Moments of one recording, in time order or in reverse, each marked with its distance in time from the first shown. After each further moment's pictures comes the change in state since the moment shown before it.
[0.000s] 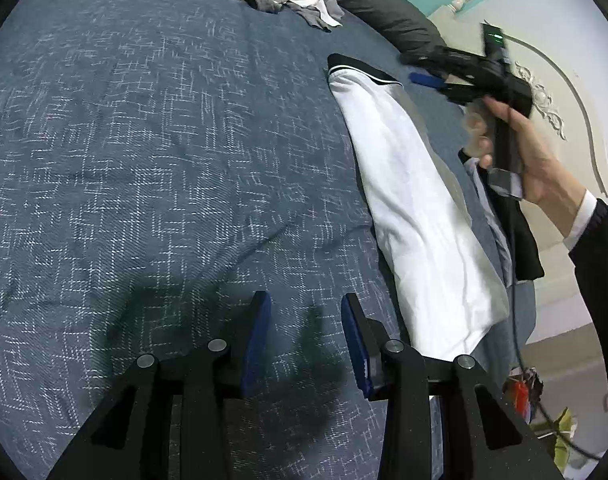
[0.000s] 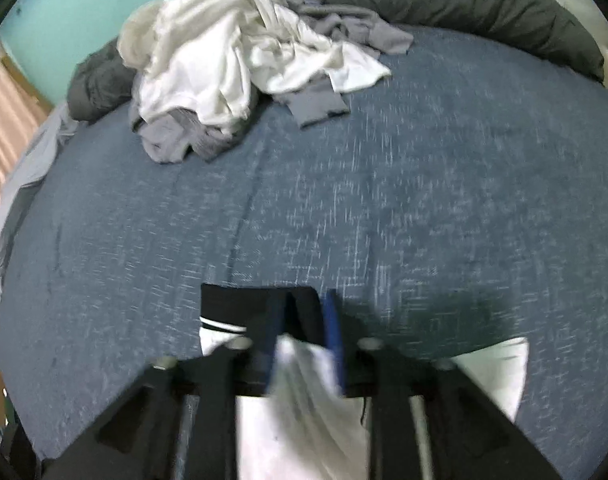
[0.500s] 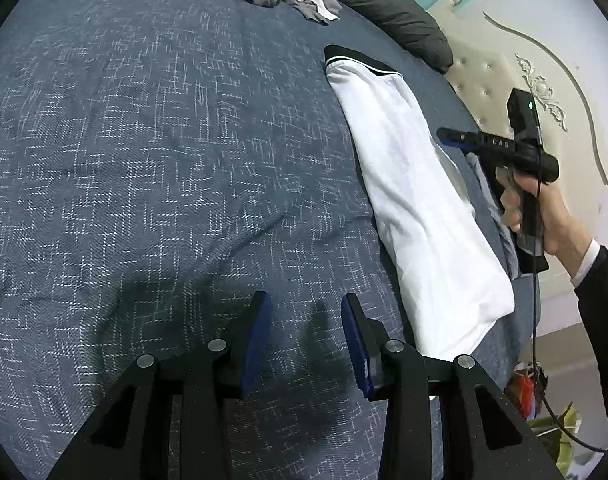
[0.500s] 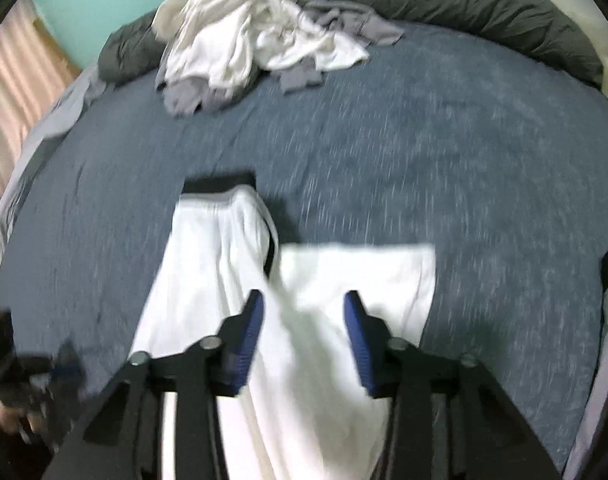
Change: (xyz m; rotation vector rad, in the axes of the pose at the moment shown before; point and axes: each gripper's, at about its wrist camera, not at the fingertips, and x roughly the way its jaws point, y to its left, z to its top) left arm 0.004 -0.003 -0.004 0.012 0.012 0.016; right arm -0.038 -0.064 -0.083 -0.123 0.099 0.025
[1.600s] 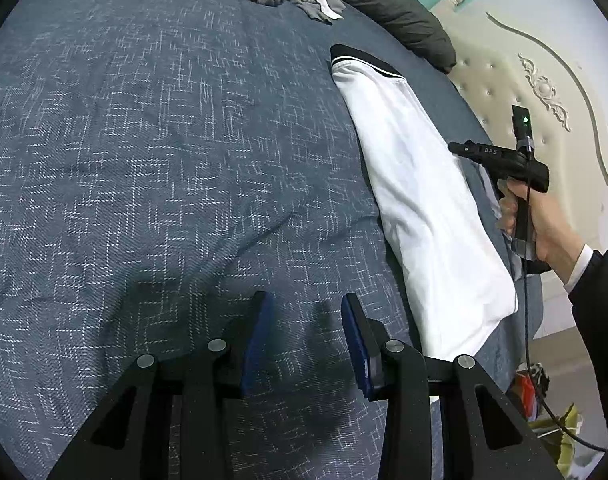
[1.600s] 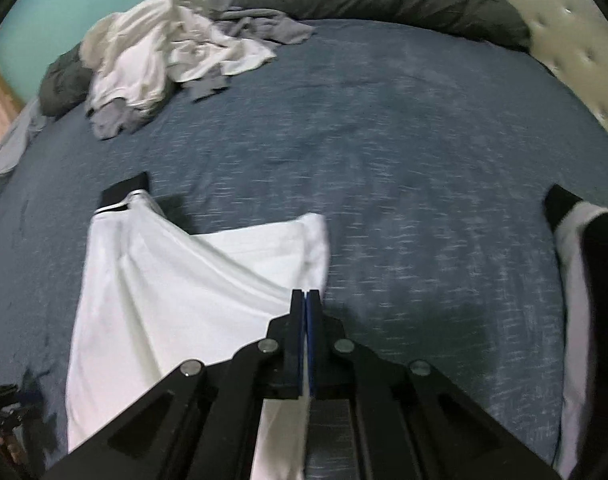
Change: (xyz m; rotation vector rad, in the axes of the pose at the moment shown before) left arm 0.001 0.004 0.002 -0.005 0.002 0.010; right arm -0.004 -0.043 -0.003 0.168 -0.040 -0.216
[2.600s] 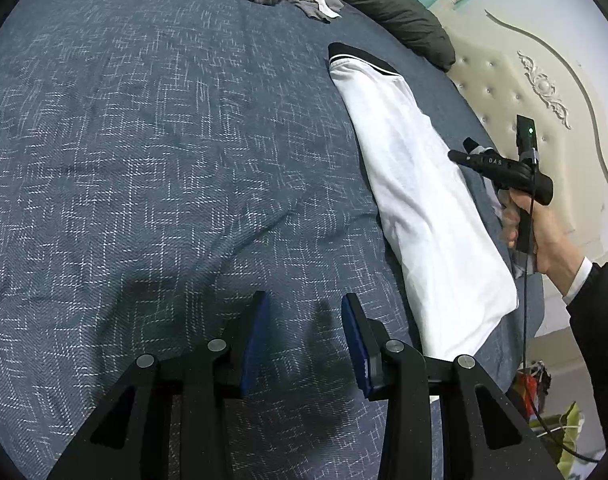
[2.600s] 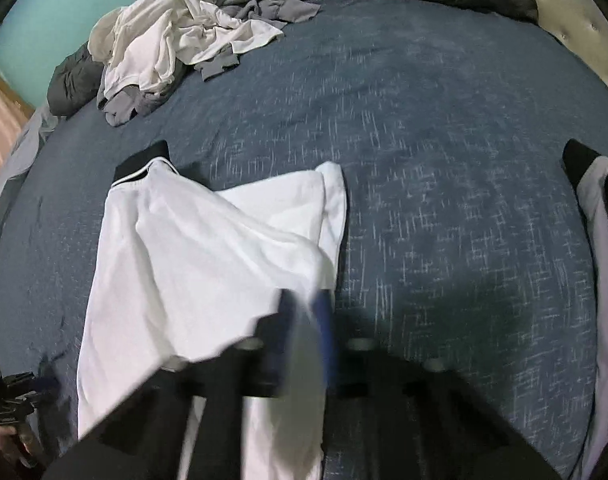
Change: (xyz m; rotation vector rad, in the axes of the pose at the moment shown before) left arm 0.002 -0.003 -0.001 0.002 -0.002 0.005; right arm -0.010 -0.006 -0.028 0.021 0.034 0.086
